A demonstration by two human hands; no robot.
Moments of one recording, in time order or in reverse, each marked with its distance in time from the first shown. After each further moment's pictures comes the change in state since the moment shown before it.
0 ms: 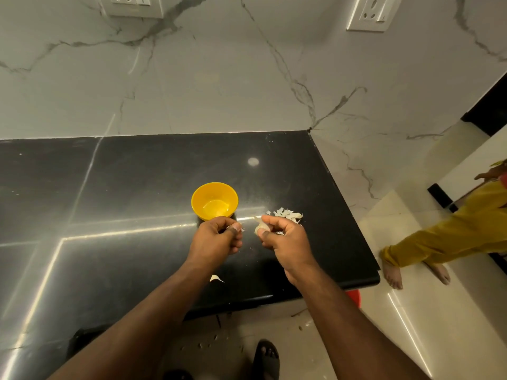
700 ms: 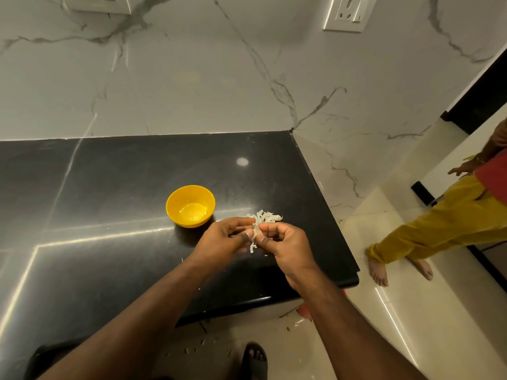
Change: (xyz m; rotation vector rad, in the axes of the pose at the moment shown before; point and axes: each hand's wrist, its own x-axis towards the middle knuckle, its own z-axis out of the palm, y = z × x) left_hand 0.004 0.017 0.048 -0.027 -0.285 0.029; right_hand -0.002 -0.007 -0.048 -0.051 -0.037 -0.037
